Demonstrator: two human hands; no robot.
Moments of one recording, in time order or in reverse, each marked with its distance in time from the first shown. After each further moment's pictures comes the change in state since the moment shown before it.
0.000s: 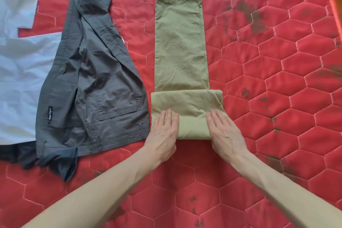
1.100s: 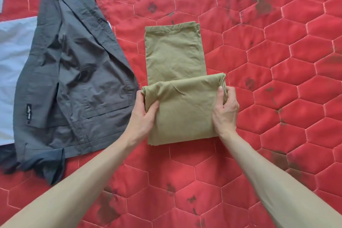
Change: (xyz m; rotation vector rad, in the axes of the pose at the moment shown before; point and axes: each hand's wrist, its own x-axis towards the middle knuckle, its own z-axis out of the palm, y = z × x) left_hand 0.027 -0.051 0.010 -1.354 0.420 -0.258; right_hand 0.071 -0.005 0.024 1.194 0.786 0.554
